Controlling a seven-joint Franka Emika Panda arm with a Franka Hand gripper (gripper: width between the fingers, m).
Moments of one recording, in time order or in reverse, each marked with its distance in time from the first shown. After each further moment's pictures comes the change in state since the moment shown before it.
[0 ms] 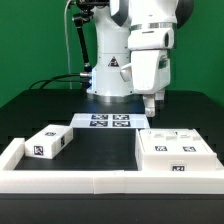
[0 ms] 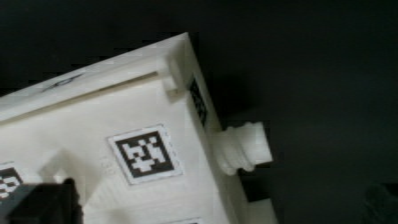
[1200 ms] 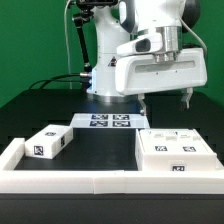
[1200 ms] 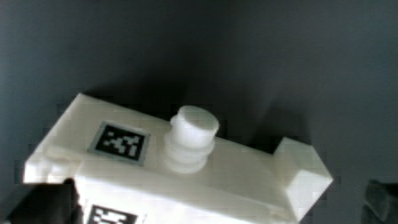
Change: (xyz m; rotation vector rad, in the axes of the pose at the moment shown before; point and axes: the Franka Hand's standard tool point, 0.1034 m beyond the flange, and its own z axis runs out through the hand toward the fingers) arm 0.014 -0.031 0.006 0.005 0.068 0.911
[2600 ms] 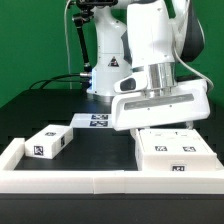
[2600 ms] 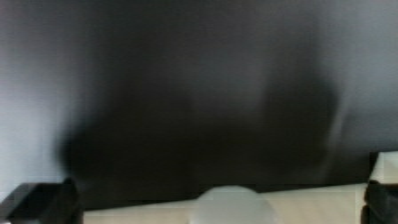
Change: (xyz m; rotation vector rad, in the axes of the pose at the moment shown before) arm 0.004 0.011 0.072 0.034 0.050 0.327
